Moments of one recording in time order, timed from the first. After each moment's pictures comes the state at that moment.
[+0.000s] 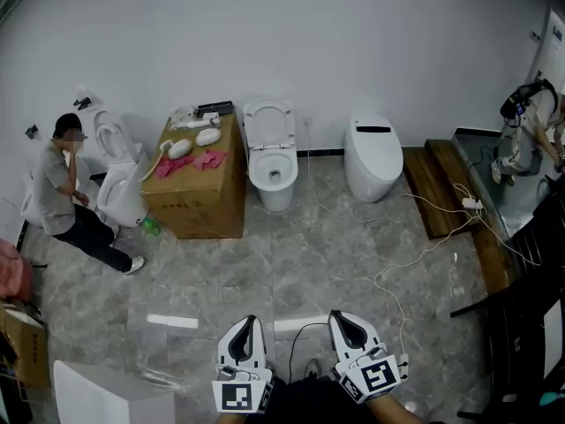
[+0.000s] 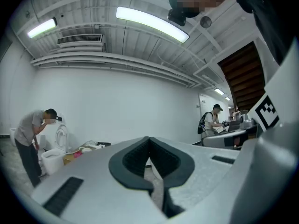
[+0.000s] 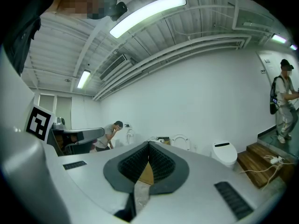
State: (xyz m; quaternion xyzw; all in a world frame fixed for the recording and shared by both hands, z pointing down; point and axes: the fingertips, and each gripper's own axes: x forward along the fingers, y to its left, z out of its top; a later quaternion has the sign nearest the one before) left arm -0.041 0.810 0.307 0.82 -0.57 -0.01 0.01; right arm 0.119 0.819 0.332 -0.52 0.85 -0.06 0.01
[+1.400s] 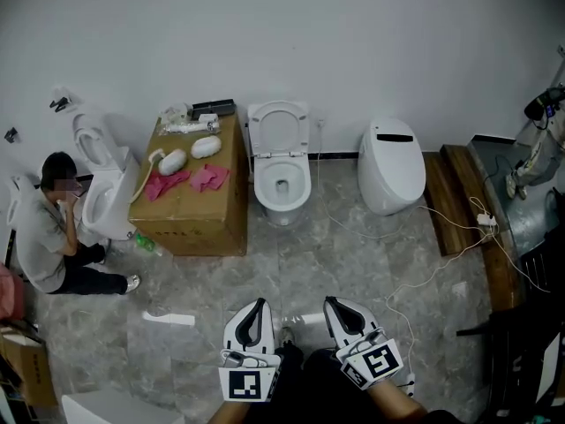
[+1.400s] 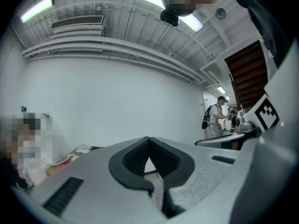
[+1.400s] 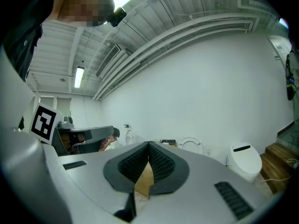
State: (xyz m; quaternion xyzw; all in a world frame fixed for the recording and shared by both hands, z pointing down) left arm -0.096 0.476 0.325 0.84 -0.54 0.00 0.02; right arm 0.033 0.487 0.345 -0.49 0.87 -0.07 0.00
